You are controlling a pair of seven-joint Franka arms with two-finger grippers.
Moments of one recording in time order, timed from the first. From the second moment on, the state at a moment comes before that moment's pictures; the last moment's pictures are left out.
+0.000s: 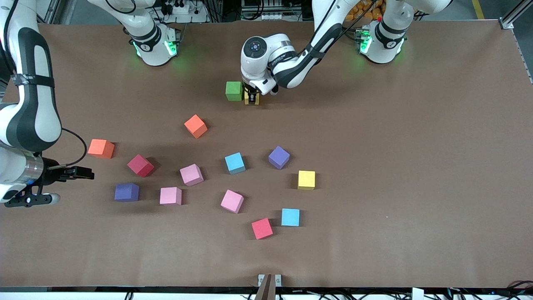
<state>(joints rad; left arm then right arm) -0.76 0.61 -0.41 -1.88 0.07 2.49 -2.72 -0.08 0.48 -0.07 -1.48 0.06 1.85 -0.23</state>
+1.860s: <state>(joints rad) -0.78 0.66 -0.42 -1.84 0.09 2.49 -2.73 -0.07 0.48 -0.06 -1.48 0.06 1.85 -0.23</state>
